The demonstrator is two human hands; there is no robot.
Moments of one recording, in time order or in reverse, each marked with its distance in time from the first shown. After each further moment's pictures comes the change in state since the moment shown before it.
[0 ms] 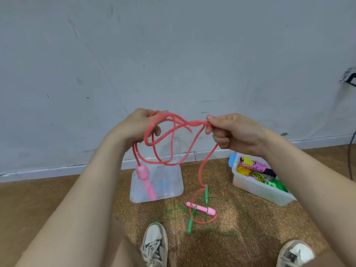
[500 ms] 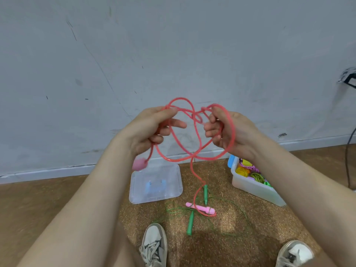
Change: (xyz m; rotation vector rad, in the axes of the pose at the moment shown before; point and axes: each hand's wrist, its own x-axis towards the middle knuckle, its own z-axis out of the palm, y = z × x) left_hand -0.008 0.023 0.023 -0.552 -0.150 -0.033; right_hand -0.001 -0.006 0.019 0.284 0.259 -0.012
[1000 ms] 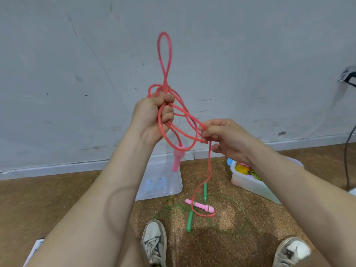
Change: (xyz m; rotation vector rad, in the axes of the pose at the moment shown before) left_hand 0.011 0.008 0.016 -0.799 0.049 0.079; right_hand 0.004 0.024 -0.003 -0.231 -0.039 0.039
